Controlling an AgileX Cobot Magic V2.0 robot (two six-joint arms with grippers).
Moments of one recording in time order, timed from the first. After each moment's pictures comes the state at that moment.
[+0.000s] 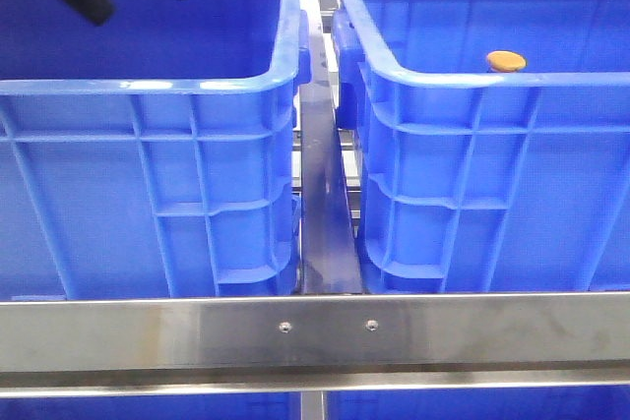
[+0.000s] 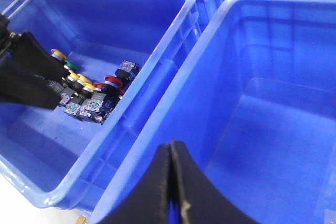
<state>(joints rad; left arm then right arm) -0.30 1.59 -1.47 -0.31 1.07 0.26 0.05 1.04 -0.84 1.17 0.63 -1.03</state>
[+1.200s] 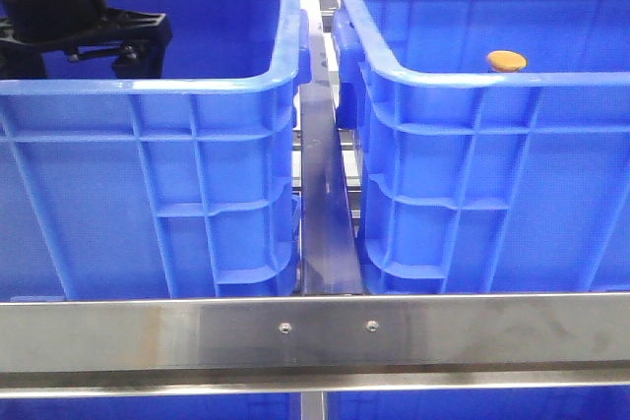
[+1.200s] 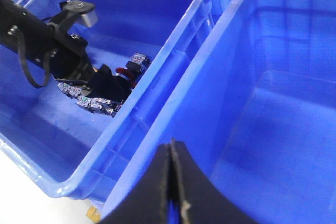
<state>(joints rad) -0.30 1.83 -1.48 0.04 0.95 -0.19 0.05 1.04 -0.84 1.17 0.67 -1.02</state>
